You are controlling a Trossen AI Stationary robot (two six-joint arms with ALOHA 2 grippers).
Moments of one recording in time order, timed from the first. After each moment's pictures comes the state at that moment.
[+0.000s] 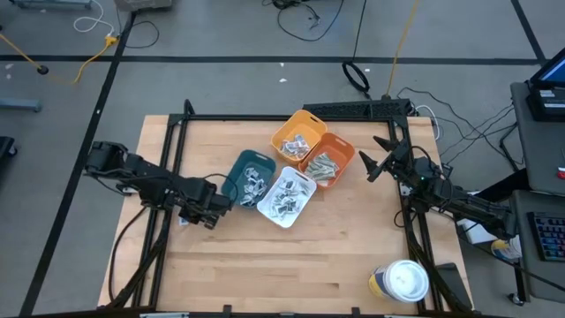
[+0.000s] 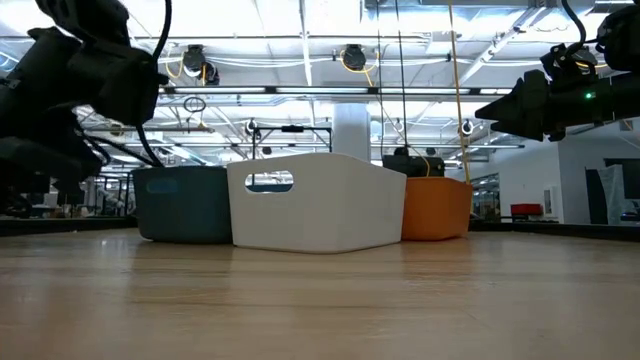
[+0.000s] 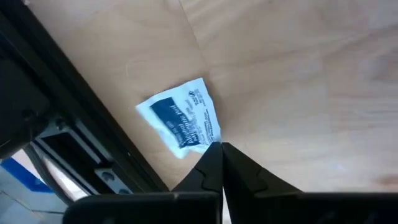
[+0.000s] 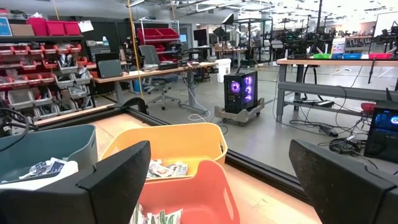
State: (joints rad) left arm -0.18 1.45 0.65 -1.11 0.31 -1.34; right arm -0.42 0.05 0.01 0.08 0.31 0.06
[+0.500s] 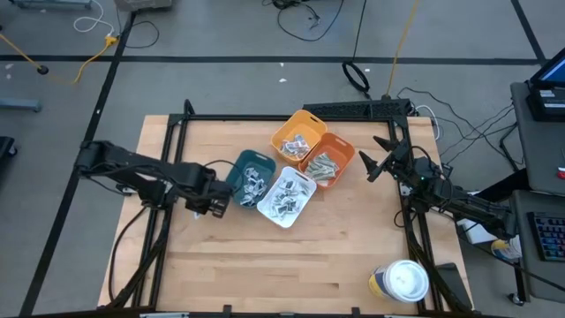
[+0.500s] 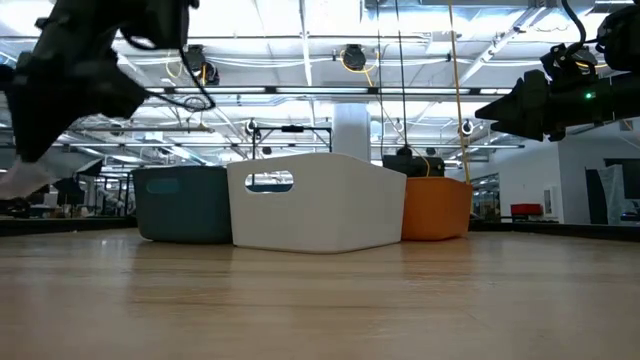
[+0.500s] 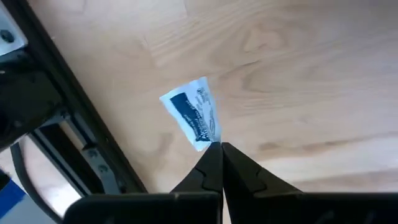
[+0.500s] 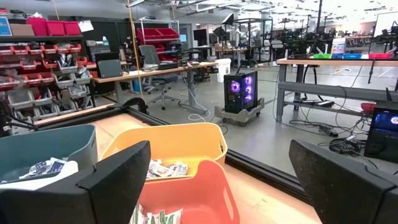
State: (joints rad) left arm -0.11 1.33 0.88 -1.28 0.21 -1.39; right arm -0.42 0.05 0.01 0.08 0.31 0.06
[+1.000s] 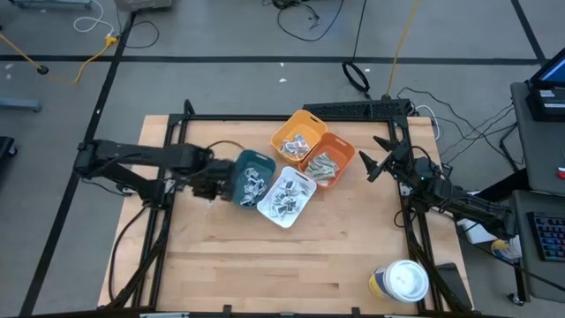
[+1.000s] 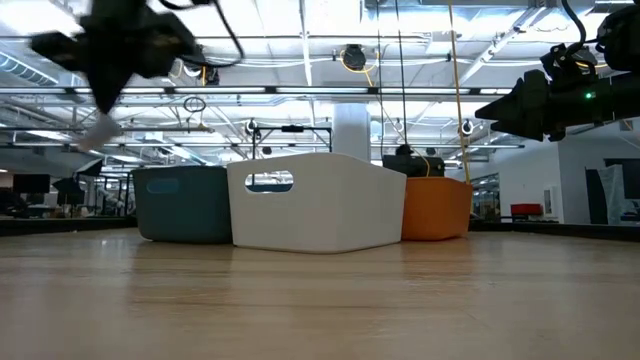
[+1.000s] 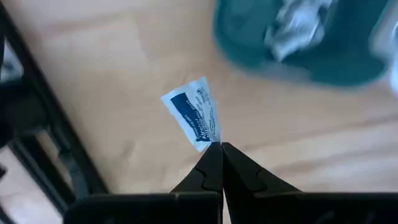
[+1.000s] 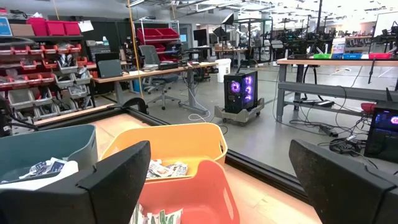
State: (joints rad) left arm -0.01 1.31 1.13 -1.34 0.14 -1.37; right arm -0.42 0.05 0.01 0.08 0.31 0.06
